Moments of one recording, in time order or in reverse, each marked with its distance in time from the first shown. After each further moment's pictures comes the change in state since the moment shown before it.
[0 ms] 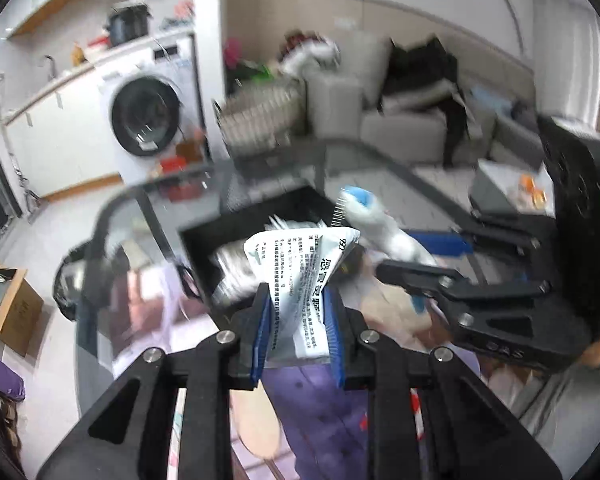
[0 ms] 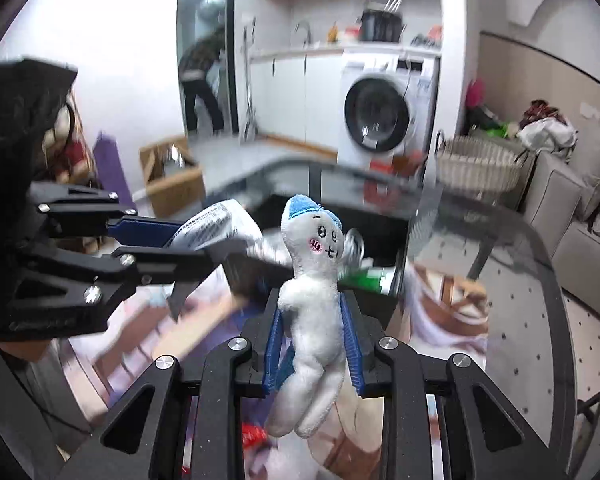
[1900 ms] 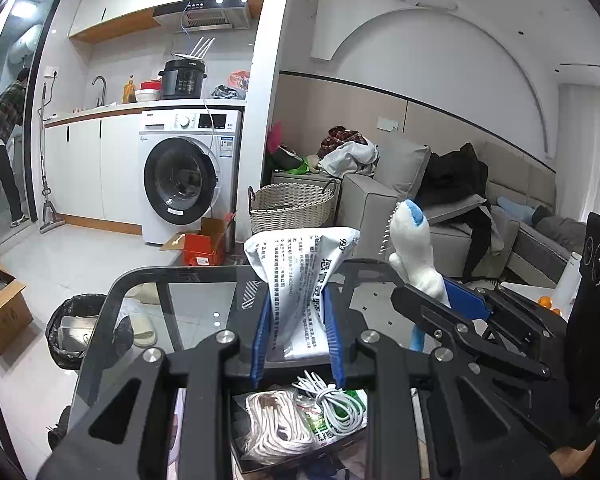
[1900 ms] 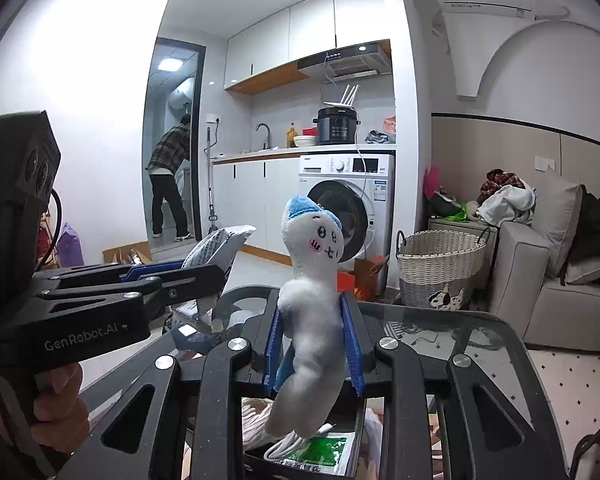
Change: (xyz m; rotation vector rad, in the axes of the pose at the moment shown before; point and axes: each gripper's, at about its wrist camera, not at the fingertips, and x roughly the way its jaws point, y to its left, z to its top) left arm 0.024 0.046 0.064 -0.169 -0.311 0.027; right arm 0.007 -0.011 0.086 0.046 -0.363 -0.136
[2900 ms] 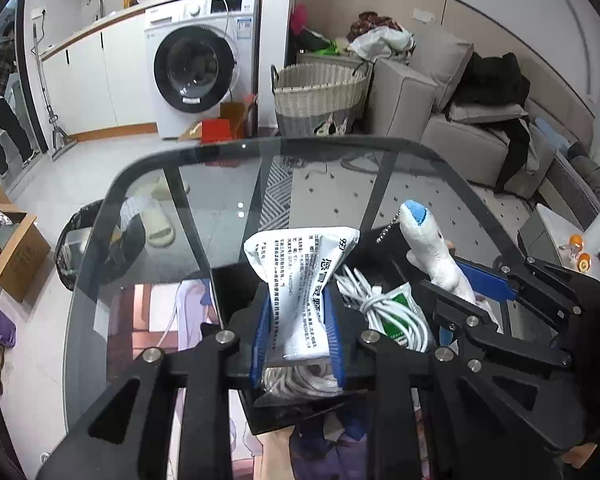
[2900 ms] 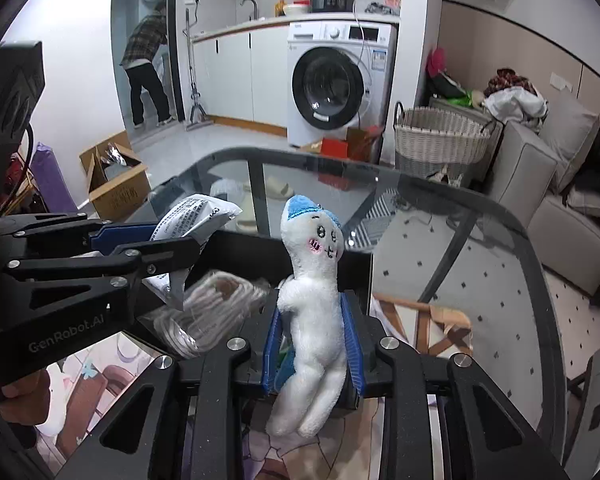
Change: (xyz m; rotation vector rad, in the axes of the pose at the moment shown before) left arm 0.083 0.006 -0.042 -0.018 0.455 0.106; right arm 0.087 -0.022 -0.058 0.006 0.523 -0.041
